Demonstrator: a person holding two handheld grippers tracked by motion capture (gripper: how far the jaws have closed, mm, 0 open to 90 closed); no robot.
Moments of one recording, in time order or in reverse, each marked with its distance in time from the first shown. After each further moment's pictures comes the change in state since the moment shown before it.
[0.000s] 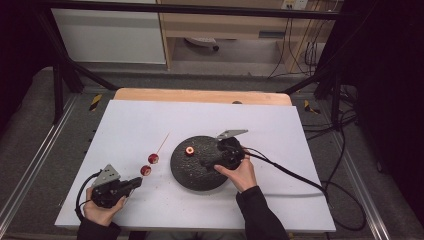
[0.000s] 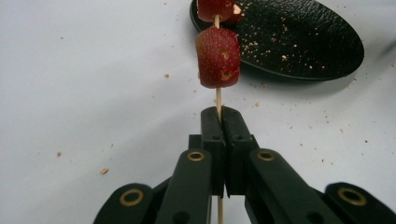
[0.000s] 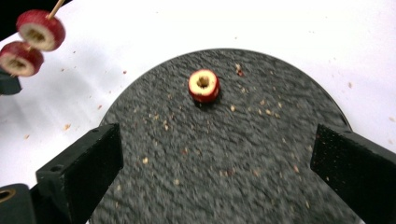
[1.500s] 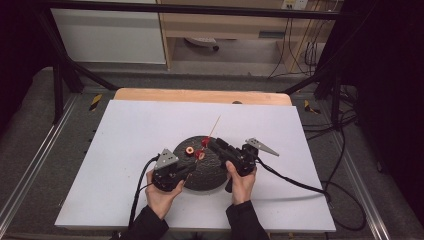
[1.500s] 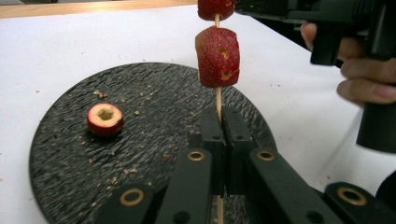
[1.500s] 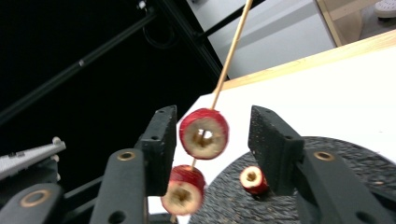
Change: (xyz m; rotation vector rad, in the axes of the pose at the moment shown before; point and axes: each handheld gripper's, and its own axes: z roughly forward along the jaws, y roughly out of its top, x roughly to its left) left arm -0.095 0.080 0.093 -0.111 -0.092 -0.026; right arm -0.002 -0.037 -0.029 -0.621 0.175 0.420
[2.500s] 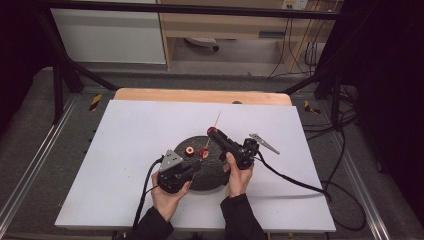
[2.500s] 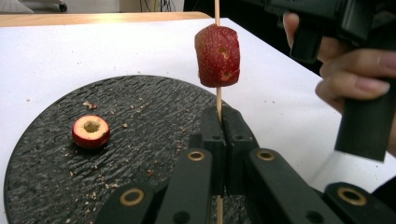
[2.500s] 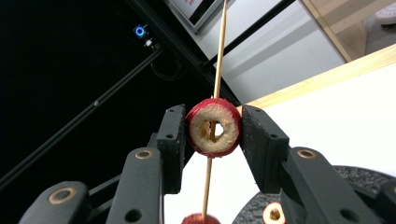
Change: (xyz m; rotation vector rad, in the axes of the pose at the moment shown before) left arm -0.017 0.005 0.009 -0.056 0.019 -0.042; right arm 0.001 0.009 0.010 -0.123 0.031 0.127
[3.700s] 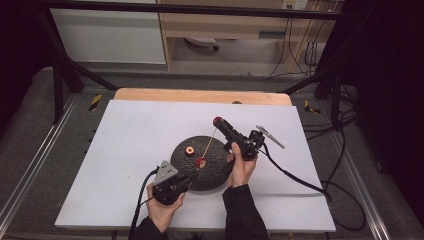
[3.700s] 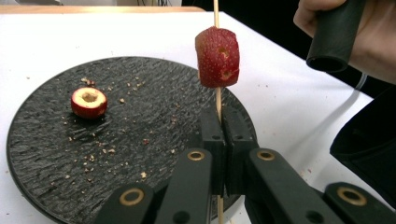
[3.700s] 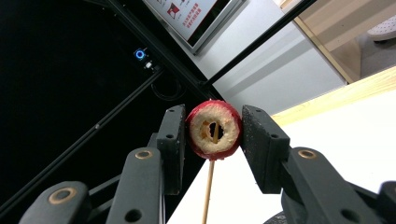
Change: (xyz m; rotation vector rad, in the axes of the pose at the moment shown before) left arm -0.005 -0.025 -0.019 -0.022 -0.003 0.006; right arm -0.005 0.024 0.006 -0.088 -0.005 0.032
